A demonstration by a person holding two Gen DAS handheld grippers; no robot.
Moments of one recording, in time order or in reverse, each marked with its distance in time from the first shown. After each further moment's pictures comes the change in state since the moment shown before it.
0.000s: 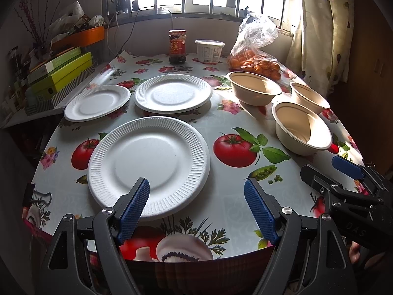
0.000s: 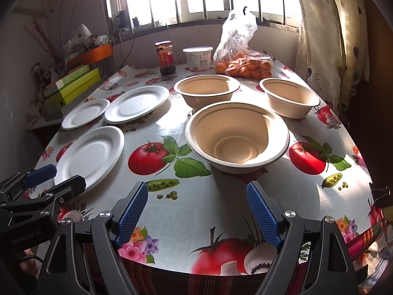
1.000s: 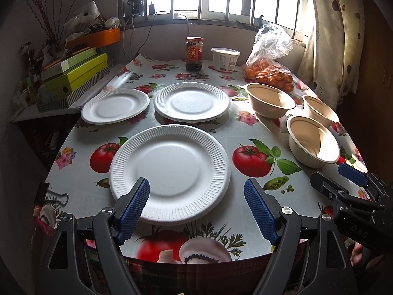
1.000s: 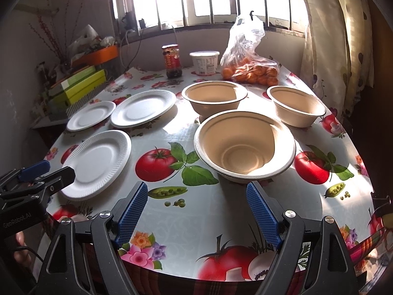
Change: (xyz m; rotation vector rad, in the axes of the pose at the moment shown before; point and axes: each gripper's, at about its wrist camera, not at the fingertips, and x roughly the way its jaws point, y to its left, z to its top) left arm -0.014 0.023 0.007 -0.052 -0.025 0.055; right arm -0.004 0.008 0.009 -0.027 -0.015 0.024
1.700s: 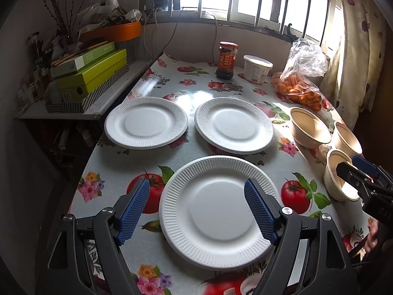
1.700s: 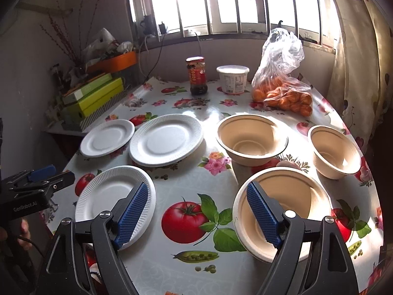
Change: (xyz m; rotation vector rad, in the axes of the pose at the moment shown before) left arm 0.027 0.082 0.067 -0.056 0.031 0.036; right arm 0.038 0.028 0.086 -0.050 -0.007 0.114
